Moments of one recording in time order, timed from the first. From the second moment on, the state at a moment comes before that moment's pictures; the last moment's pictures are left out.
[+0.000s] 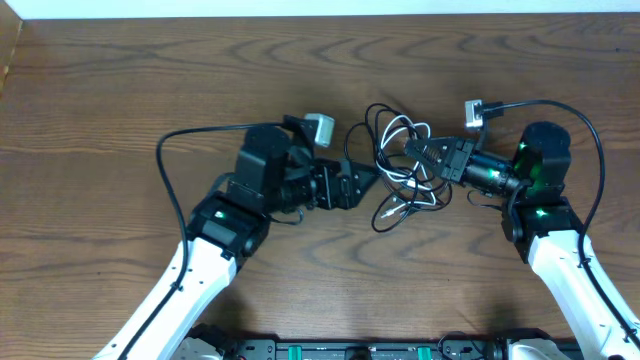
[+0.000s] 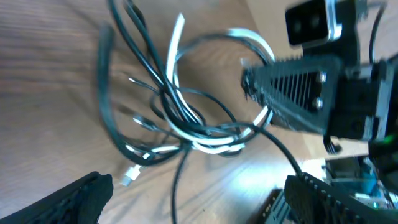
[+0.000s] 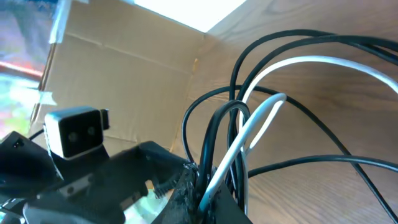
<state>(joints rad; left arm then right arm) -0.49 1.20 0.88 -0.23 0.56 -0.58 0.08 1.25 0.67 0.26 -1.00 0.91</state>
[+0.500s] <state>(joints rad) -0.59 1.20 0.88 -0.24 0.46 -0.42 0.08 1.25 0.67 0.30 -1.03 0.89</state>
